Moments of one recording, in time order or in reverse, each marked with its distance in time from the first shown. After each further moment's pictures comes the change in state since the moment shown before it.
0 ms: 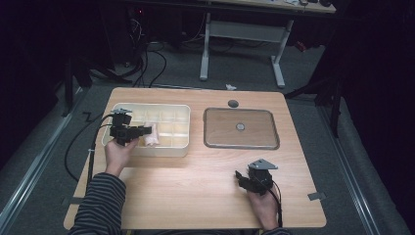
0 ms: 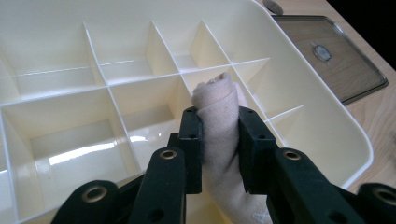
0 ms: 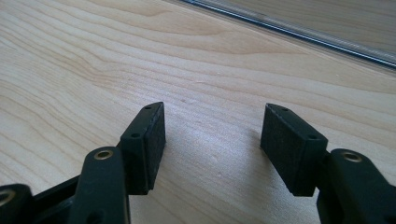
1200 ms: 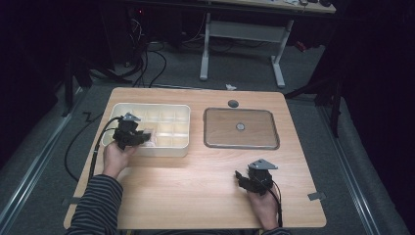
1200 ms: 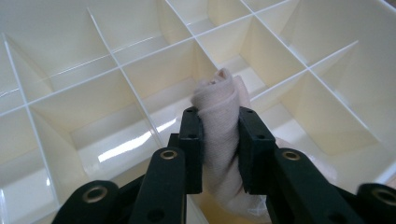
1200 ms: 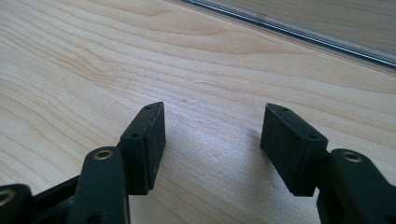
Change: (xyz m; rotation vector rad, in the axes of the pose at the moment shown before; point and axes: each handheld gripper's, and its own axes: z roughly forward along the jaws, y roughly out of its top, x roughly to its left) left arm -0.009 -0.010 0.009 0.120 0.130 0.226; right arm 0.000 0.000 0.000 0.000 0.001 -0.002
